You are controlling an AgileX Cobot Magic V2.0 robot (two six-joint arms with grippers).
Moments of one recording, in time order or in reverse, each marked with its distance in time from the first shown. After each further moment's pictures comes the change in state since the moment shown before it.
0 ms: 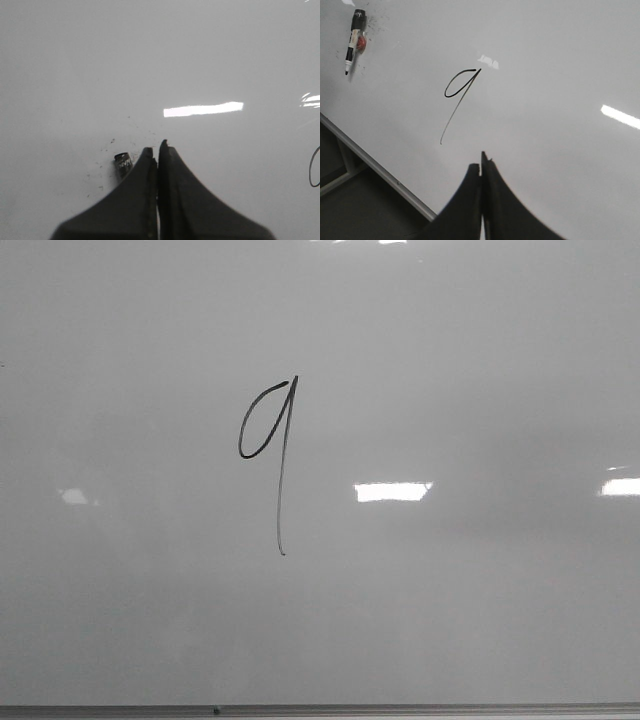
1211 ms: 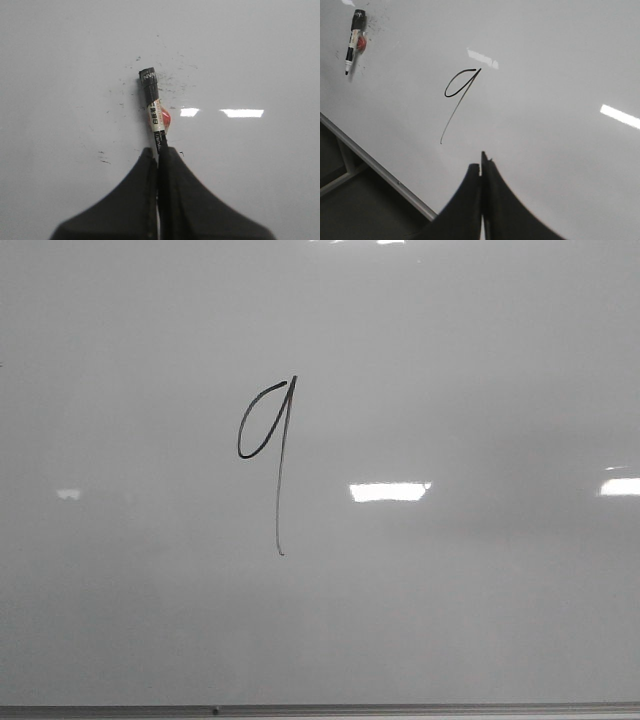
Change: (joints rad) left arm 0.074 -0.378 0.410 0.080 -0.041 -0.140; right arm 0.000 0.000 0.000 0.001 0.000 0.000
